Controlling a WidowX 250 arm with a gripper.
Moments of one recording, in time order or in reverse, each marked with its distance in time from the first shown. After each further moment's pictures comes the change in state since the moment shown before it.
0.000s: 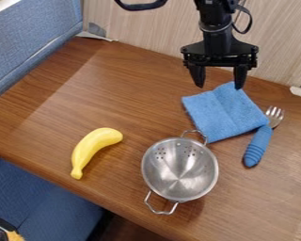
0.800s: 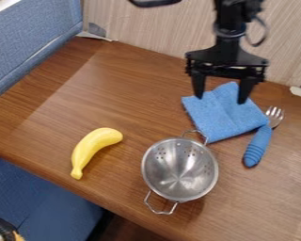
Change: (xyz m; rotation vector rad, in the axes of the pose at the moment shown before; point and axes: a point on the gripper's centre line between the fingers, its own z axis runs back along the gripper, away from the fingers) arm -0.043 -0.026 0.026 0.150 0.089 0.010
